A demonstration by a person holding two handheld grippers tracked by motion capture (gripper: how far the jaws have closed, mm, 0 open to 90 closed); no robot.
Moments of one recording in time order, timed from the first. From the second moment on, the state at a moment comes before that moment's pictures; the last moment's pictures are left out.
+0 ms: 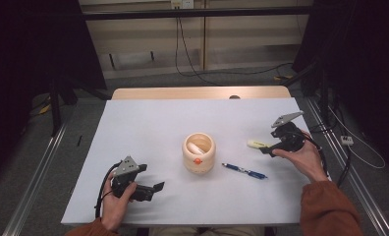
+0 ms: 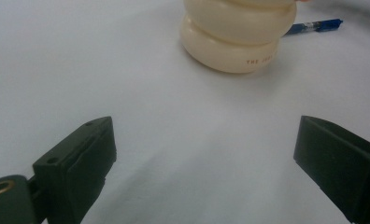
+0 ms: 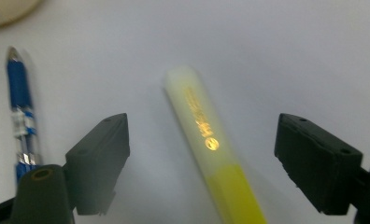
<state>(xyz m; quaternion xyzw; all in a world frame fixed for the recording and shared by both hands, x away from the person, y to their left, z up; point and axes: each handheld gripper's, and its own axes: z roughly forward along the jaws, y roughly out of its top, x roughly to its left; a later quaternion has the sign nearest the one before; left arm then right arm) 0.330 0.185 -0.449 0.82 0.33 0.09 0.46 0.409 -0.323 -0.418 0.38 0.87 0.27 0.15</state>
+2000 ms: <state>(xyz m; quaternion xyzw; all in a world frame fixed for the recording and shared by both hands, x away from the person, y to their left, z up) 0.330 0.185 -0.449 0.82 0.33 0.09 0.46 0.415 -0.331 -0.439 0.35 0.91 0.21 0.10</state>
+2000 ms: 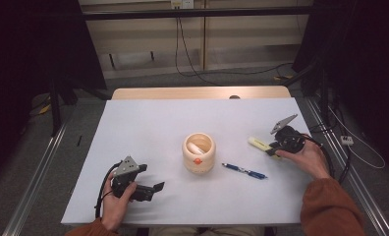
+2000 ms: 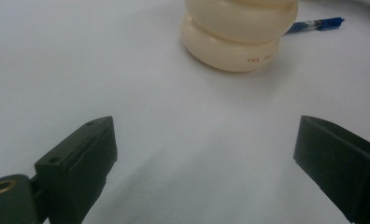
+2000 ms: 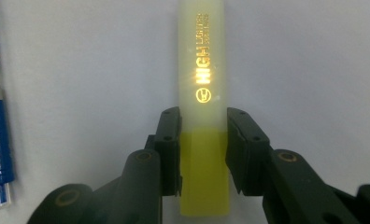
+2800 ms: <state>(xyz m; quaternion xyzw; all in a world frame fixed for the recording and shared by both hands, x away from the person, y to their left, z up) 0.329 0.187 -0.448 0.82 0.33 0.09 0.46 0.386 -0.299 -0.411 0.33 0.90 0.26 0.10</state>
